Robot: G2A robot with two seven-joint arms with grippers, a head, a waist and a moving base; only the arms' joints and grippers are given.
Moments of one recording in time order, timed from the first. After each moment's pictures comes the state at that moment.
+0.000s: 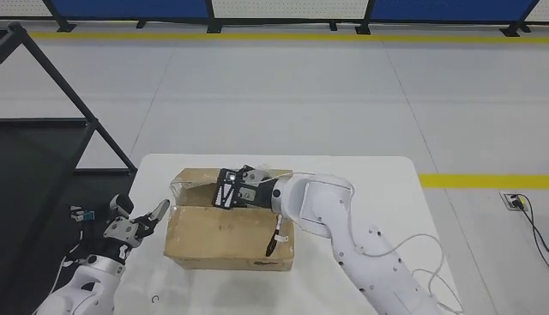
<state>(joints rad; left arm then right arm) 1.35 -1.10 -1.69 -1.74 0.90 -0.23 -0.10 -0.50 -1.53 0.93 -1.35 -1.55 -0.68 0.32</state>
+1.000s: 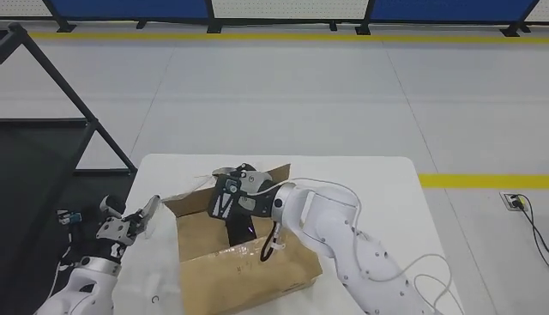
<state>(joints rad) 1.35 -1.11 -1.70 -1.73 0.85 -0.16 -0.05 -0.57 -1.52 0.93 -1.48 -1.64 -0.59 0.26</state>
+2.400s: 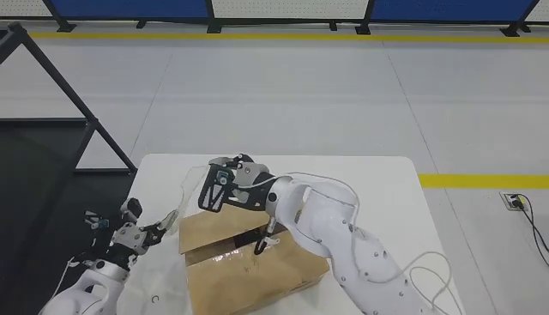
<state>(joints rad) 1.35 -1.10 -1.69 -1.68 0.98 -0.34 -0.02 -0.56 -1.53 0.93 -1.56 -1.66 -0.54 0.35</state>
